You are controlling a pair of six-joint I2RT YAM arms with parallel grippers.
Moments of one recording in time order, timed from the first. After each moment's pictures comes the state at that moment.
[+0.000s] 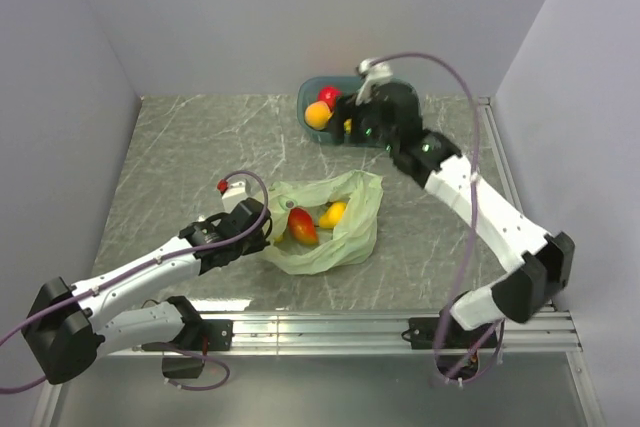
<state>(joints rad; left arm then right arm) -0.81 1.04 0.67 -0.55 -0.40 -0.96 0.54 1.49 1.48 -0.34 0.07 0.22</state>
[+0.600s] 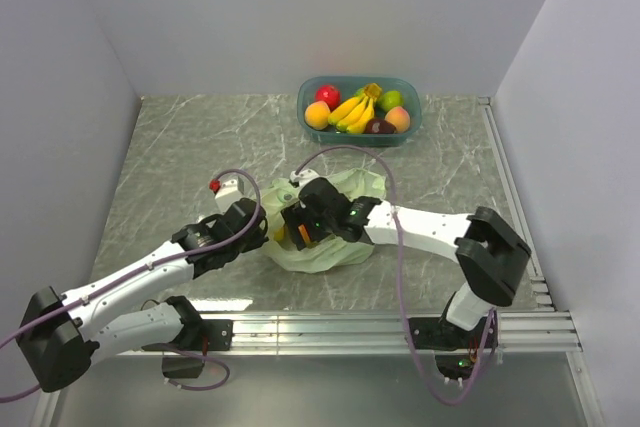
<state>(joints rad) -0.81 0.99 0.66 -0.53 -0.44 -1.00 0.98 1.60 1.05 -0.29 0.09 0.35</state>
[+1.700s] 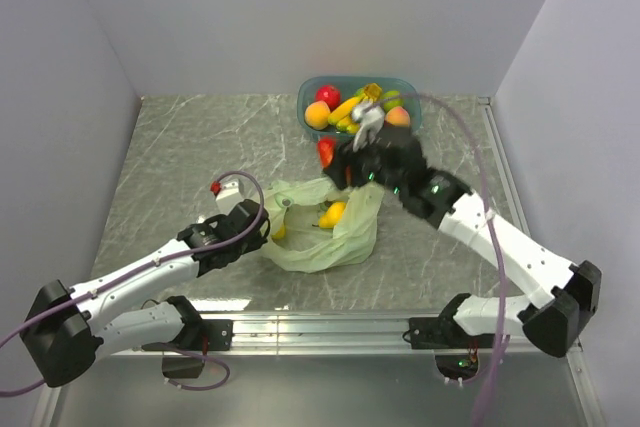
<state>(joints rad) -0.80 1.03 0.64 -0.53 -0.47 -1.01 0.78 1.22 1.15 -0.35 -0.01 0.20</state>
